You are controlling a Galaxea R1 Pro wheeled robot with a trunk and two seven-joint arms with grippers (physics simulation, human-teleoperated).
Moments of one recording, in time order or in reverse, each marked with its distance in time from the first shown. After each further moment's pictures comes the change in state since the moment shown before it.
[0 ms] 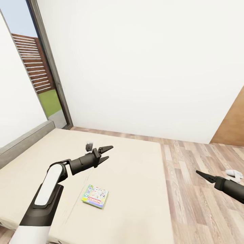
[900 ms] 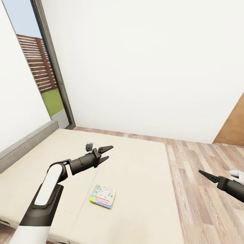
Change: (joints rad) left arm 0.000 0.000 0.000 0.000 0.000 0.000 -0.001; right arm 0.000 0.000 -0.030 0.002 0.001 -0.001 0.000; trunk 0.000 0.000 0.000
